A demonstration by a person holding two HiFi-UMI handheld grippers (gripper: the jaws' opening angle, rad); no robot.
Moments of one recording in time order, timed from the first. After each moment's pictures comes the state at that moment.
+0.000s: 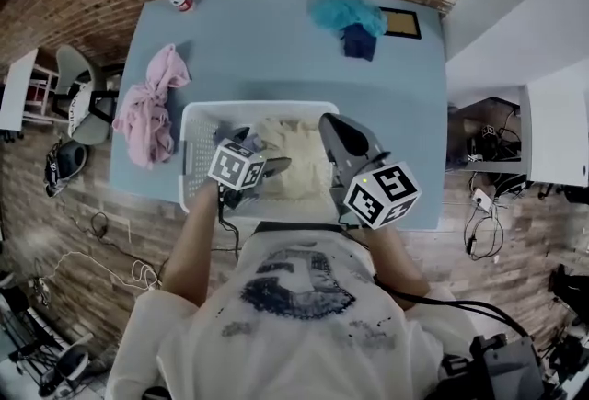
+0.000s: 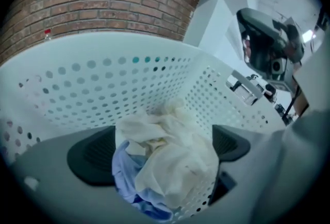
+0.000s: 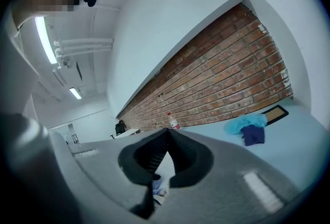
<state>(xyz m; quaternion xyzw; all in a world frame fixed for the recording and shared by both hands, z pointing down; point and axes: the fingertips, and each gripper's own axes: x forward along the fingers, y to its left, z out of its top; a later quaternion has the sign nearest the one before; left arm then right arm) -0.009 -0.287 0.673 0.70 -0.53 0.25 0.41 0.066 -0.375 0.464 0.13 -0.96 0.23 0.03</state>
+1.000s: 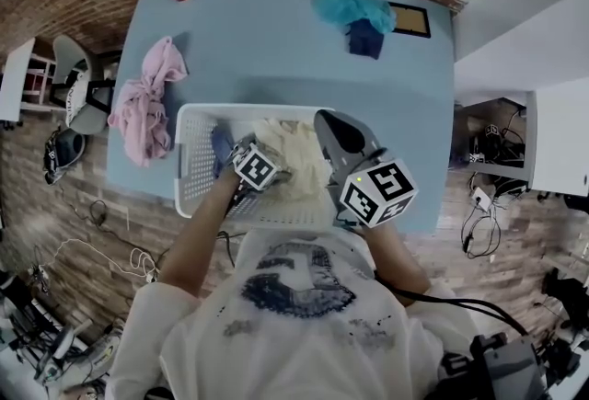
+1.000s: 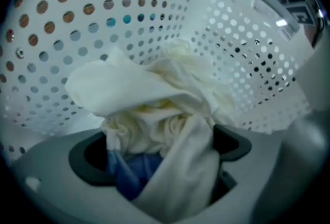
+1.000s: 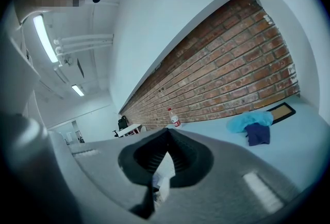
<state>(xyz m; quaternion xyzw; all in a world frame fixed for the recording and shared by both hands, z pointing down) -0.007 -0.270 0.778 0.67 -0.46 0.43 0.41 0.039 -0.392 0.482 0.11 -0.97 0.23 0.06</state>
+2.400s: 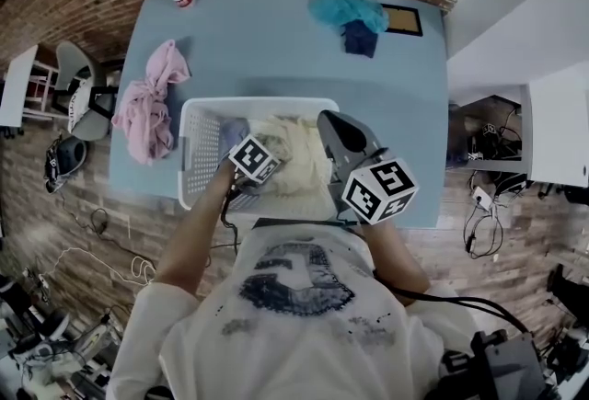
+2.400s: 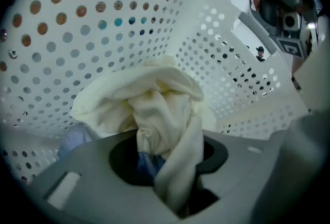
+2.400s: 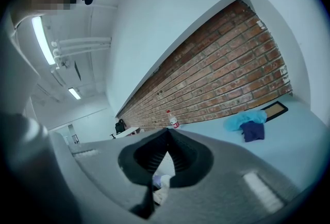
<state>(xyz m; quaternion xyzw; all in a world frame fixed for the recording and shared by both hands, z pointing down) 0.019 -0.260 0.738 0.69 -0.40 0.39 0.46 0.062 -0.375 0.474 0.13 -0.96 0.24 0.05</state>
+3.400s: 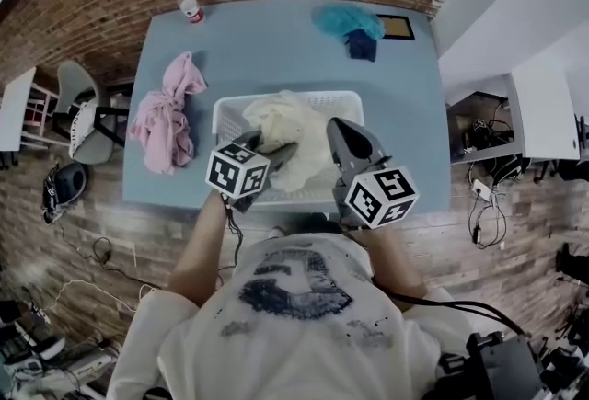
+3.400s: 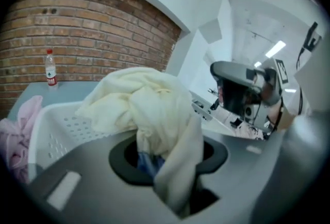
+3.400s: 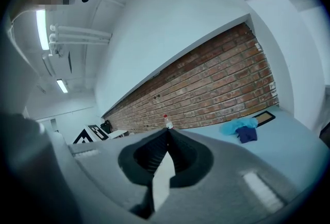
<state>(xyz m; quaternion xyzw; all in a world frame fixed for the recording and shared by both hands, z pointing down) -0.022 -0.242 0.564 0.78 -0.51 0.15 0.33 0.044 -0.294 0.443 0.21 -0.96 0.19 0.03</state>
